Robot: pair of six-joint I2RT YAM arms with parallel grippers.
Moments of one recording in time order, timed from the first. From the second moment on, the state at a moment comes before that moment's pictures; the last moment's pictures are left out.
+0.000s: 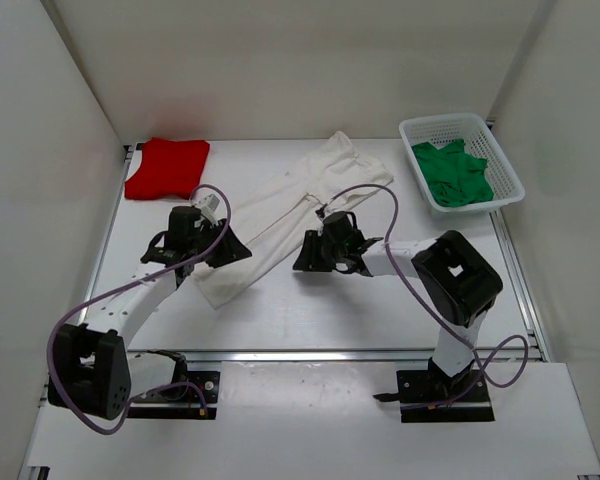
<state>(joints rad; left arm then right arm) -0.23 1.20 0.71 -0.23 0.38 -0.55 0.64 1.81 0.93 0.15 -0.28 0.64</state>
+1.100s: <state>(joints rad) -0.52 1.24 0.51 -0.21 0.32 -0.55 0.13 1.36 0.50 0.04 -0.43 0.54</state>
